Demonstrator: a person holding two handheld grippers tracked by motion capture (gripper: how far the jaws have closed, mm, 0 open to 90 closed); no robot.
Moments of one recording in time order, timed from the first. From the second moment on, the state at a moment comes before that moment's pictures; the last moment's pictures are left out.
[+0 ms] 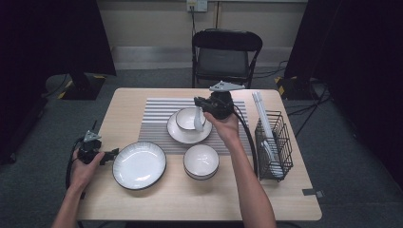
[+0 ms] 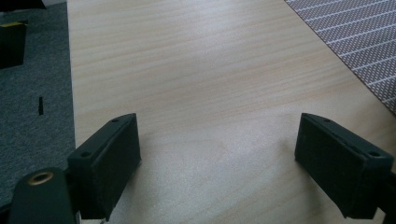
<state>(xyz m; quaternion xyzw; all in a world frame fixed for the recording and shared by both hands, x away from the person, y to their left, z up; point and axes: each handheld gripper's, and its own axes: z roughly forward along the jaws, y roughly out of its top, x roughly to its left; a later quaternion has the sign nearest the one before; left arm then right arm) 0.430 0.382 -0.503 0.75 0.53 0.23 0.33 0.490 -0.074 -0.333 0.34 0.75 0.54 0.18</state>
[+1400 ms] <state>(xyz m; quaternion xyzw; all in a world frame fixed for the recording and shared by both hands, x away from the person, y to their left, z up) 0.431 0.383 -0.503 0.75 0.52 0.23 0.33 0.538 -0.042 -0.355 0.35 0.76 0.52 0.18</state>
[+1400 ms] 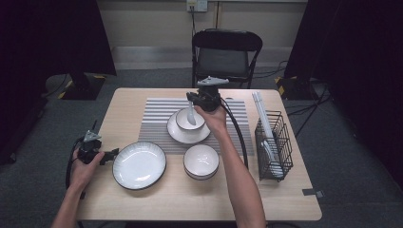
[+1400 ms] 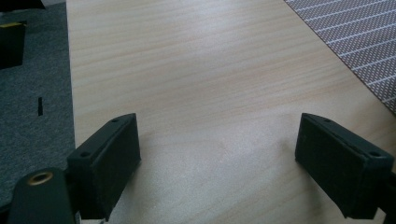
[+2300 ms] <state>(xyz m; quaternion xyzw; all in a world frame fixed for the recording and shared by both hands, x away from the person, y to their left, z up) 0.431 0.383 -0.503 0.75 0.52 0.23 0.33 0.541 -0.041 -0.378 0.36 0.77 0.50 0.18</state>
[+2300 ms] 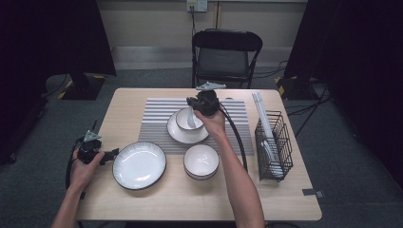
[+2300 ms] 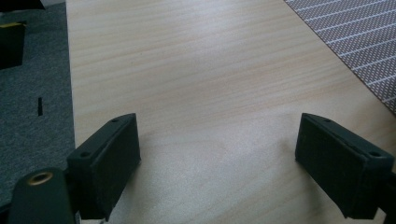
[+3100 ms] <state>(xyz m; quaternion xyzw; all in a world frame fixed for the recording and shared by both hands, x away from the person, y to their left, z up) 0.431 0.383 -0.503 0.75 0.52 0.23 0.33 0.522 -0.044 -0.398 0.35 0.77 0.50 0.18</state>
